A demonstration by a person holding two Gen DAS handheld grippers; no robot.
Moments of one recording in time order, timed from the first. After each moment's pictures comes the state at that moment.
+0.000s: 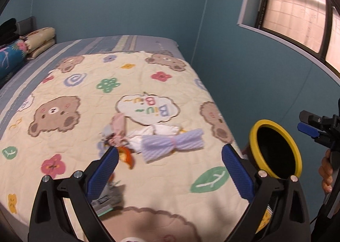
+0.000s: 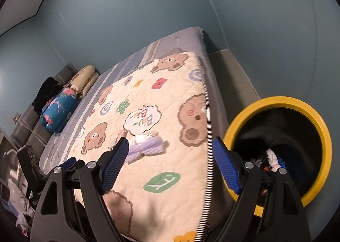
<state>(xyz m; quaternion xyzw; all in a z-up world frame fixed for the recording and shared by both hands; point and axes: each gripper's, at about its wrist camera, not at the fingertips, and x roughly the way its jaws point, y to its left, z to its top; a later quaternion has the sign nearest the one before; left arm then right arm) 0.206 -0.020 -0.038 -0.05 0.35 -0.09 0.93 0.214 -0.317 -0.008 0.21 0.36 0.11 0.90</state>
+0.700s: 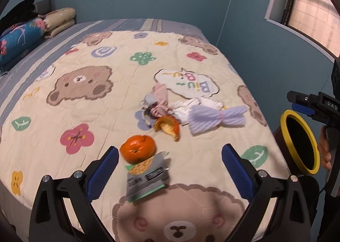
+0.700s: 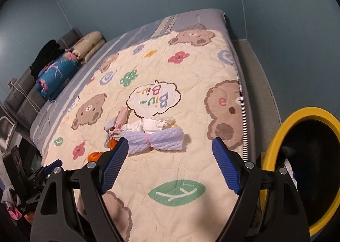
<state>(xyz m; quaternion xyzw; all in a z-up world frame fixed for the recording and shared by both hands) 0.196 0.052 -0.093 -0.07 0.40 -0.03 0.91 0.290 -0.221 -0.056 0.12 0.42 0.15 0.89</state>
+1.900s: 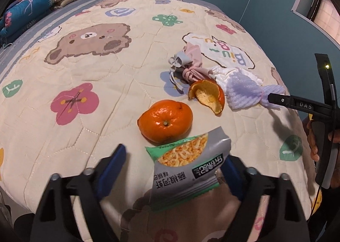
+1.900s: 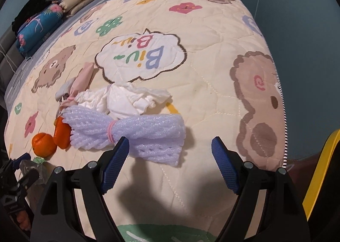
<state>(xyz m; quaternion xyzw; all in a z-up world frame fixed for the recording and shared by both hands) 0.223 0.084 -0.172 -0.10 0.47 0.00 0.88 0.372 -0.145 -0.173 -0.01 0.51 0.13 0.85</state>
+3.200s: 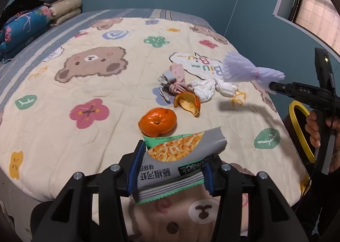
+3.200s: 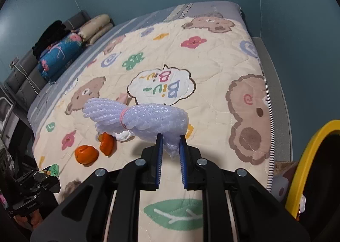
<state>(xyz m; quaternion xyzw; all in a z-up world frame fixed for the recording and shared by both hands) 0.168 0.081 -0.118 -0.08 0.42 -0.02 0.91 0.326 -0.183 -0.100 0.08 0.43 0.18 0.88</state>
